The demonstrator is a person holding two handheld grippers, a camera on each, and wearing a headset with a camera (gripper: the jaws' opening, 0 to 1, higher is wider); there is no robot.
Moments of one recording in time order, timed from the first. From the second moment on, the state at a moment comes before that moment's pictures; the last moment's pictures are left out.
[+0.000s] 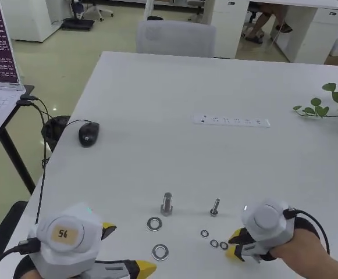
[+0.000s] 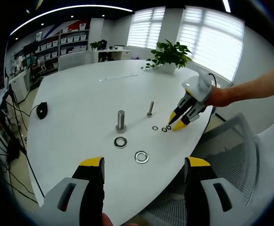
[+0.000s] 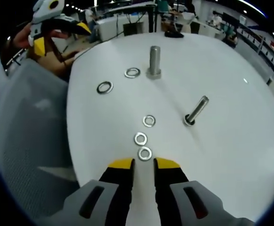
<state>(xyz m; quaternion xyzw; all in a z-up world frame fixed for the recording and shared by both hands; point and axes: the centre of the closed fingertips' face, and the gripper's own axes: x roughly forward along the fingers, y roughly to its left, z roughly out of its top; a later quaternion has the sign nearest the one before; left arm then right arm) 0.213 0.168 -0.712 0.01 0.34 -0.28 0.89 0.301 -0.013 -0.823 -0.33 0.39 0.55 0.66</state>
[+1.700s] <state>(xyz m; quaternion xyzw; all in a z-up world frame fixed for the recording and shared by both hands) 0.219 0.165 -0.707 0.01 0.33 -0.29 0.90 0.301 -0.009 -0.825 -0.41 0.38 0.59 0.58</state>
